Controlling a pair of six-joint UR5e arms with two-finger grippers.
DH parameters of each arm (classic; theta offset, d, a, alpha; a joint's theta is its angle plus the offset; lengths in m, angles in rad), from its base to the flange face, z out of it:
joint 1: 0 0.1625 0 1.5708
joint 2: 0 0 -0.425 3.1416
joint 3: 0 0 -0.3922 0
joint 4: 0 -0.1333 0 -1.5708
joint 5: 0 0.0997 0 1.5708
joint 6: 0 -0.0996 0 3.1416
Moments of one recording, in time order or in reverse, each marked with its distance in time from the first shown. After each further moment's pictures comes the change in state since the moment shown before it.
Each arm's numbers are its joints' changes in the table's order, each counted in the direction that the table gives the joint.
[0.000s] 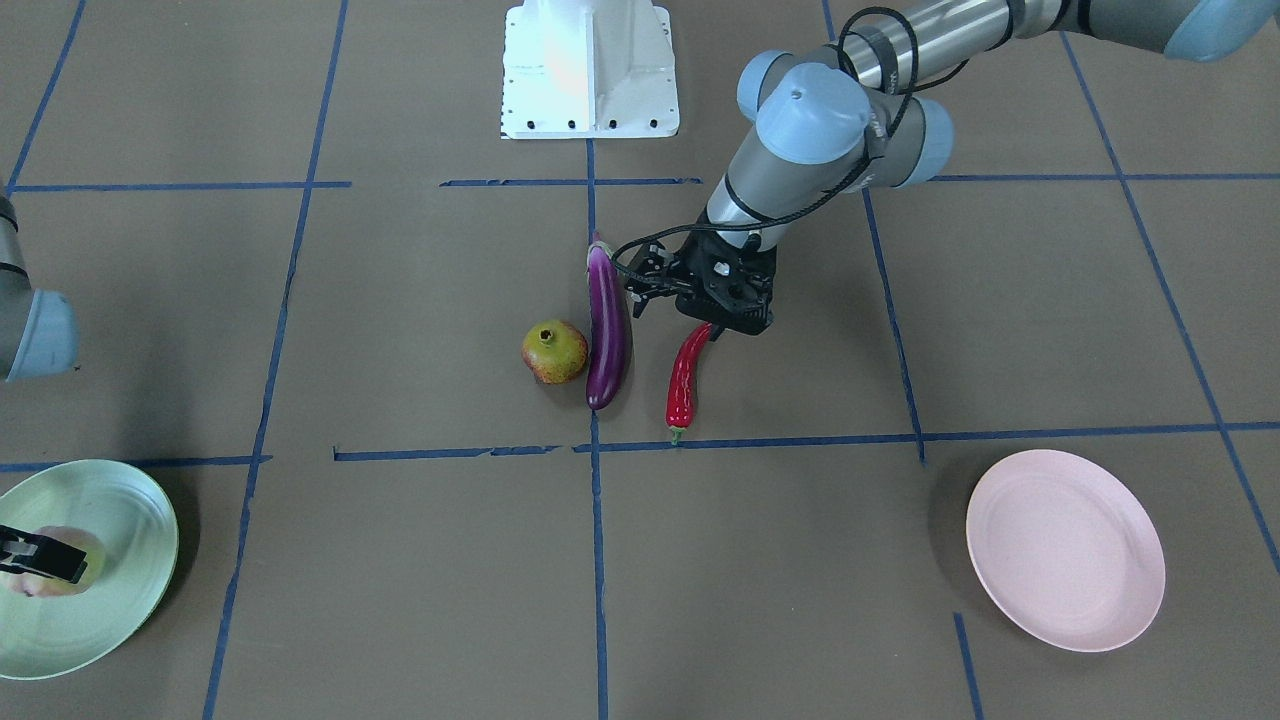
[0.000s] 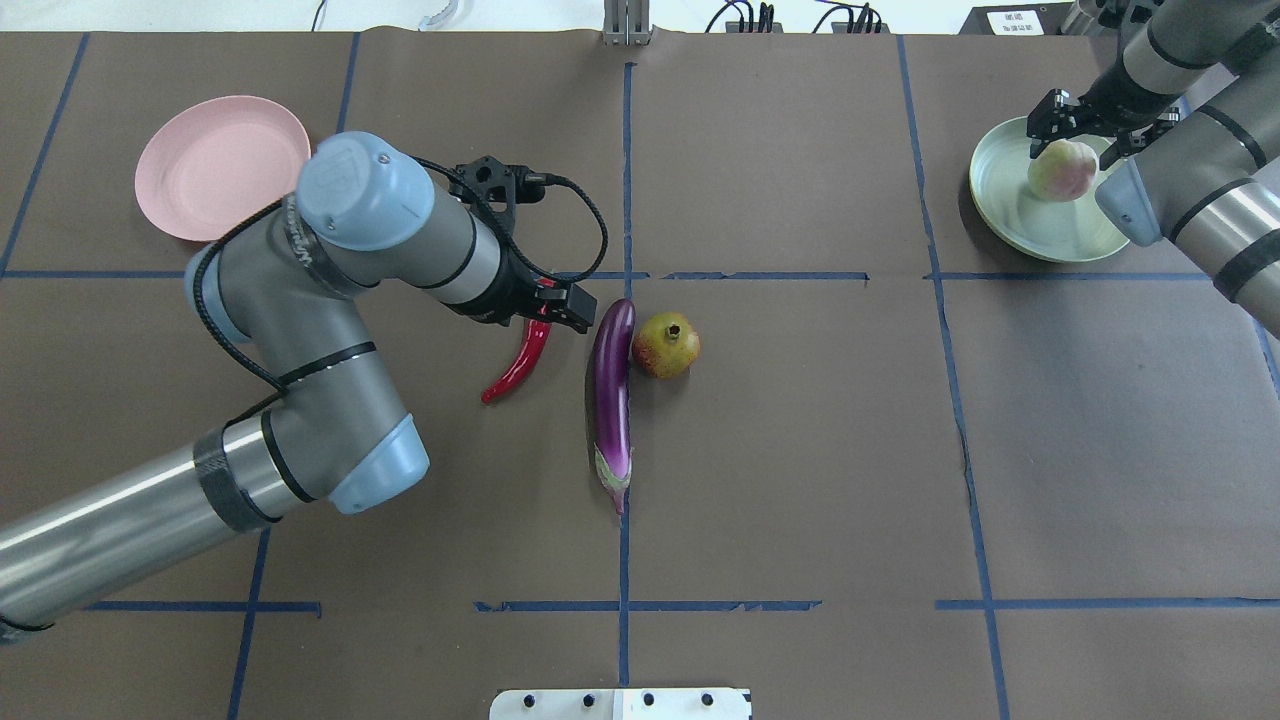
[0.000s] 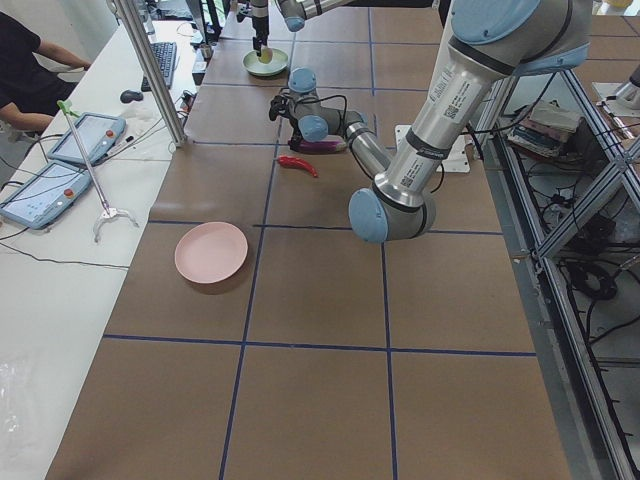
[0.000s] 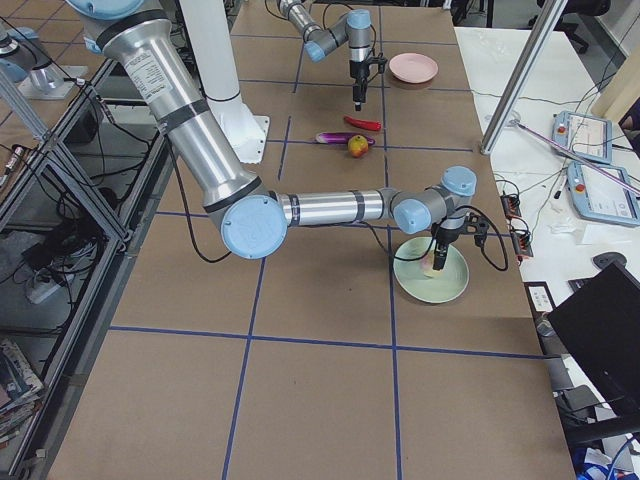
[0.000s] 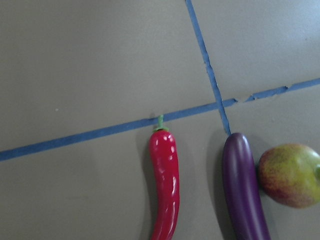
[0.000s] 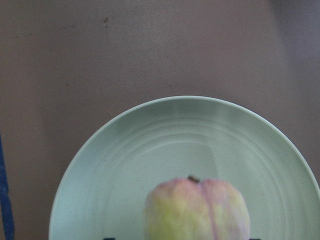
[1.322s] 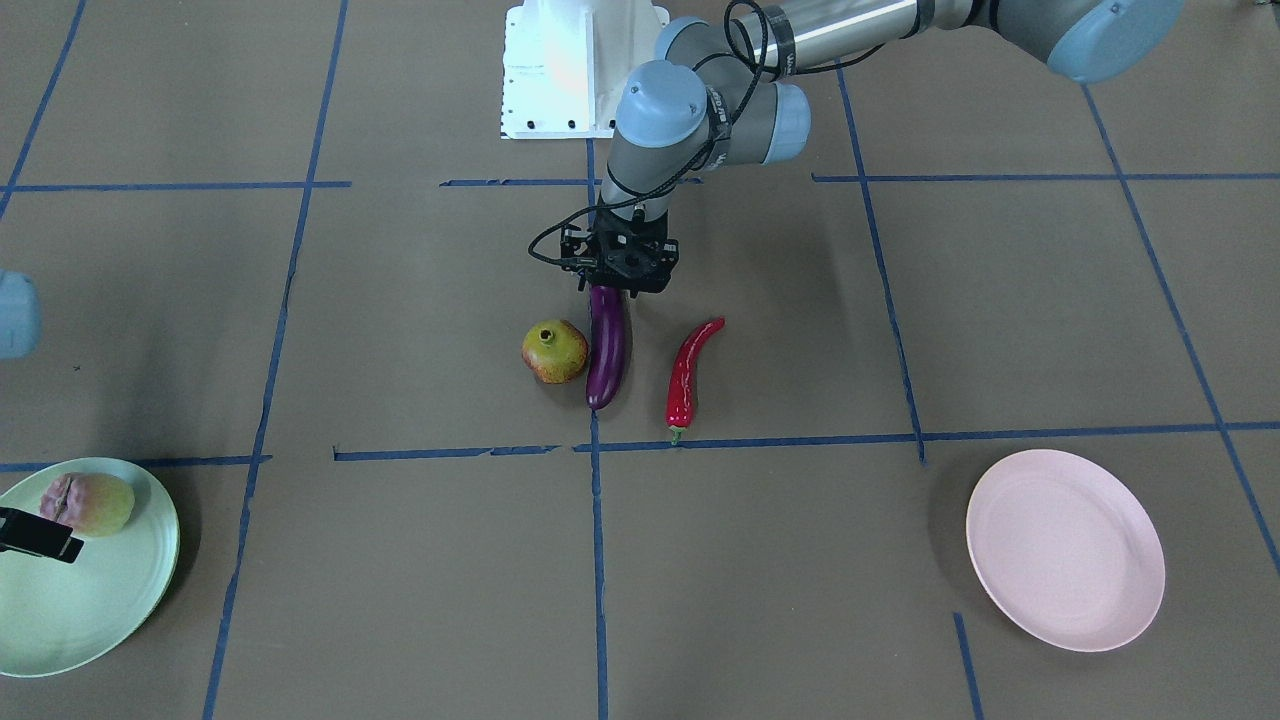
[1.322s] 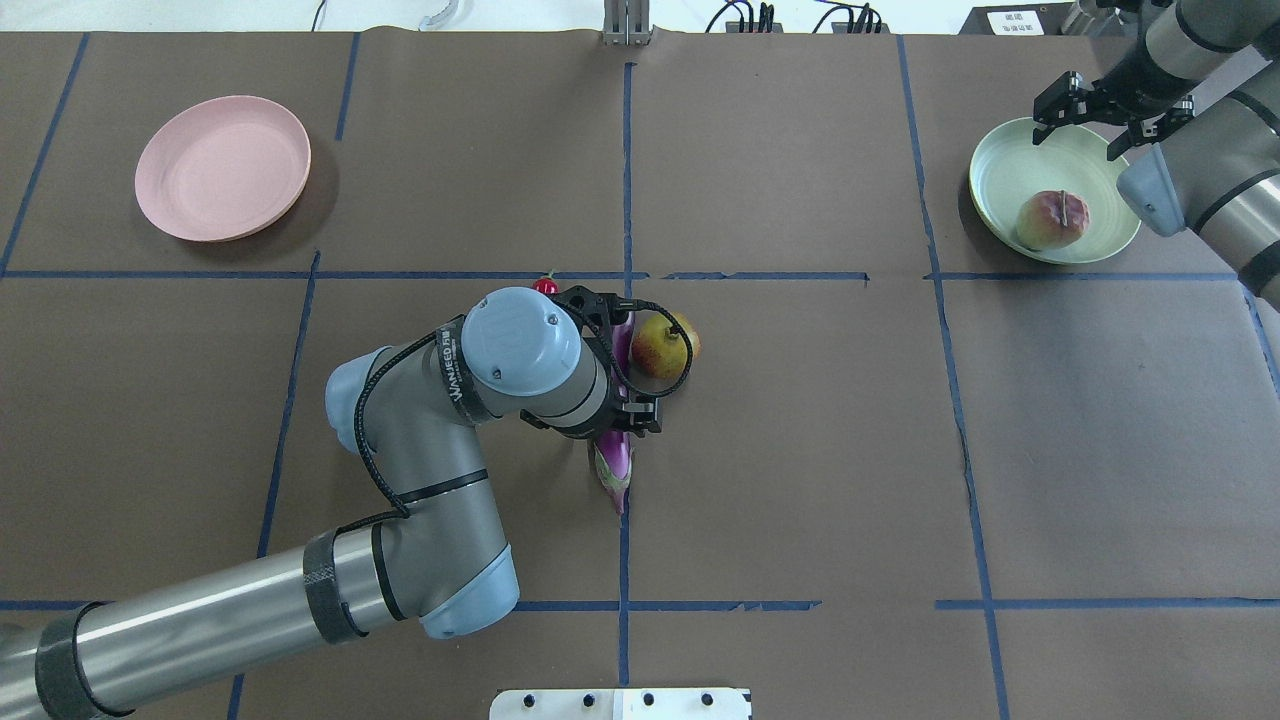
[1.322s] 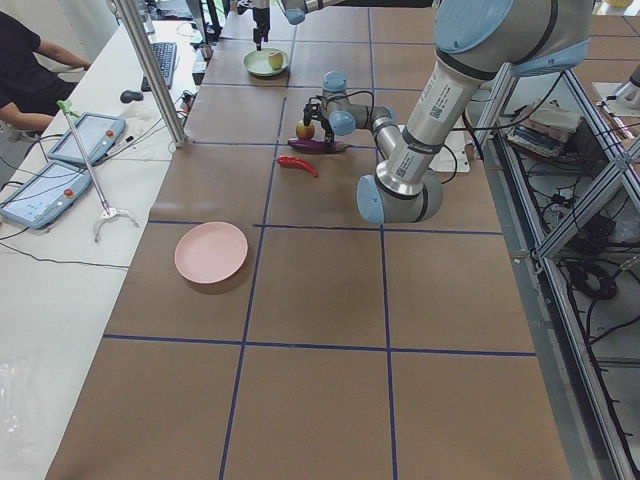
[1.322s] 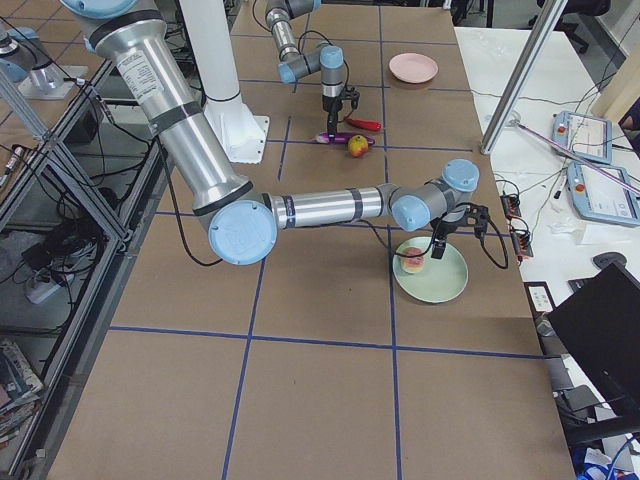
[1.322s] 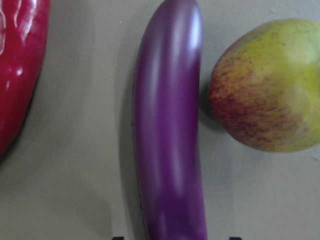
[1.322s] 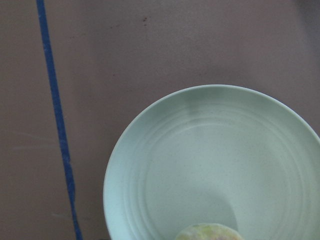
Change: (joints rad) left arm 0.178 -0.071 -0.063 -0.106 0.127 0.169; right arm 0.050 -0.049 -0.119 0.000 0.164 -0.005
